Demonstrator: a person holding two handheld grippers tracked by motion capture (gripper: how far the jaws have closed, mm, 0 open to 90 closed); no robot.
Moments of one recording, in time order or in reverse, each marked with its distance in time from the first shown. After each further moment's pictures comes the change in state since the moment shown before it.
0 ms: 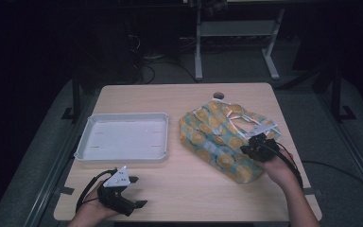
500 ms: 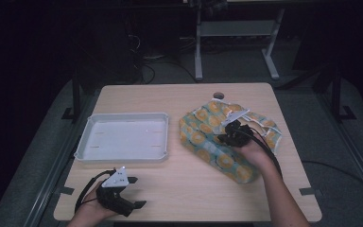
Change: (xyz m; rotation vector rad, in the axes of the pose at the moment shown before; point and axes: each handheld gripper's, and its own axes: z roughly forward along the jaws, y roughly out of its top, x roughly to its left) left arm 0.001 -0.003 -0.002 -0.008 -0.005 -0.002; right arm 0.008 0.058 0.051 -0.028 0.118 -0.109
